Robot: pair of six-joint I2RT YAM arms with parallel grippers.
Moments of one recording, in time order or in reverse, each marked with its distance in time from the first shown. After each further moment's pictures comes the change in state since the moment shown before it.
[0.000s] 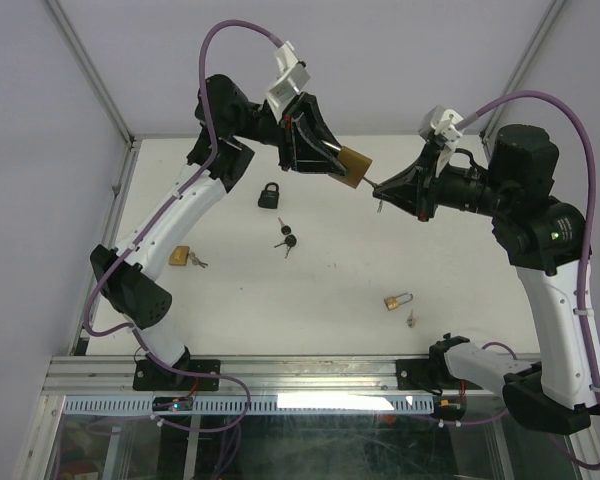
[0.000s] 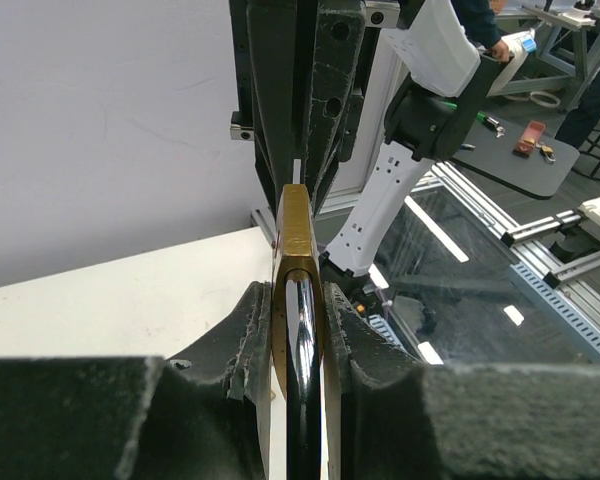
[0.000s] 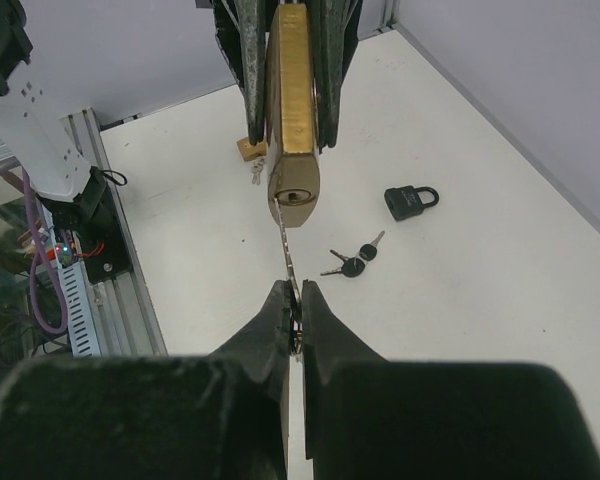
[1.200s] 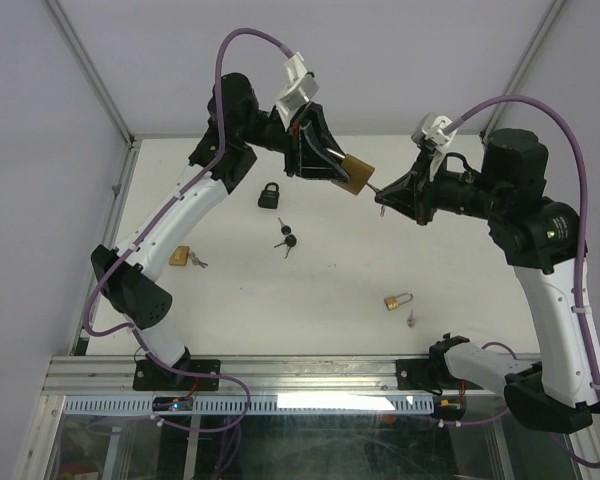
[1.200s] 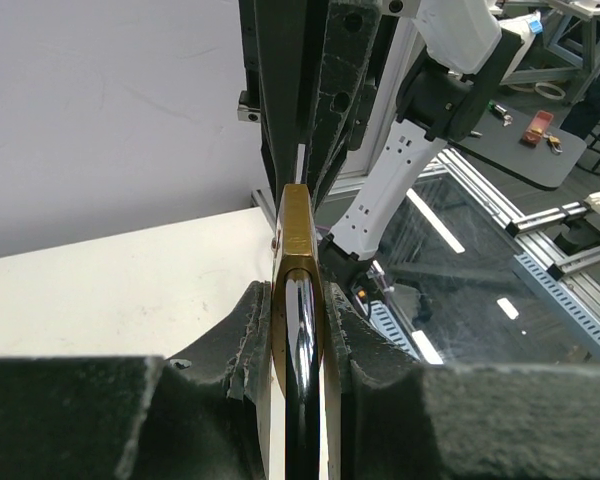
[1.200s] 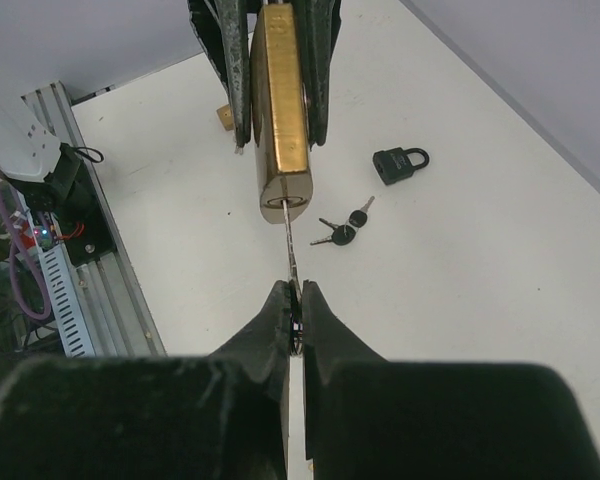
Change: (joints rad) left arm -0.015 0.000 -0.003 -0.214 -0.014 0.195; right arm 0.015 -0.001 -0.017 -0.054 0.076 -0.022
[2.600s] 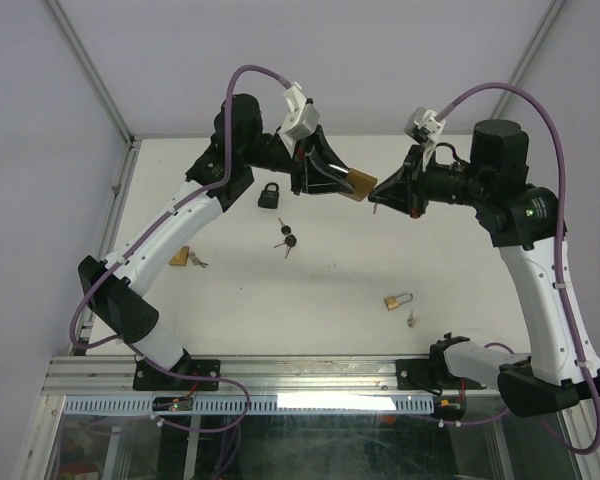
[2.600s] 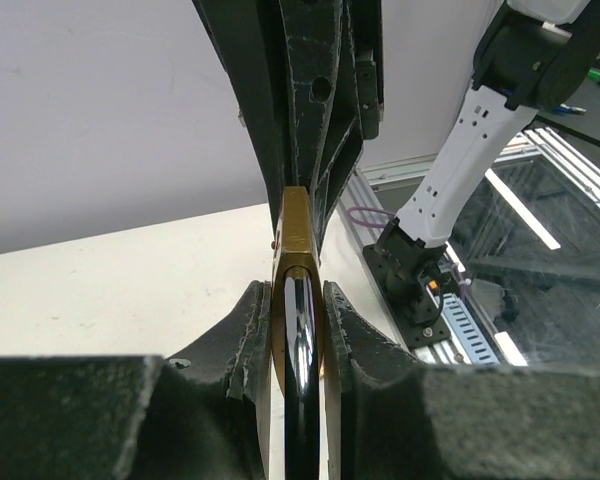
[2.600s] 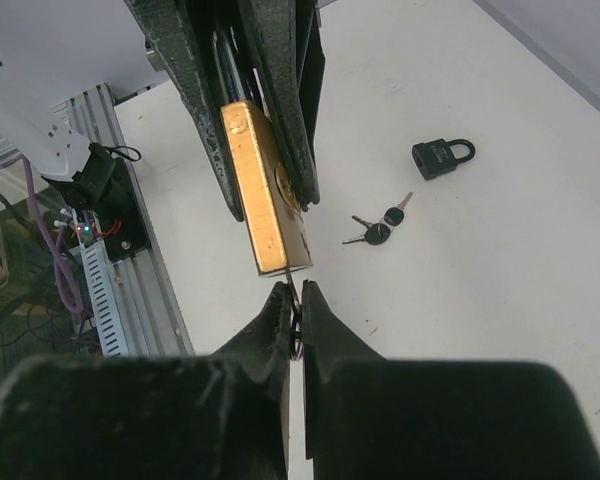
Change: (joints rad) left arm -0.053 -0.099 -0.149 -0.193 -0.173 0.363; right arm -0.052 0.062 -0.059 0.059 -0.149 0.035
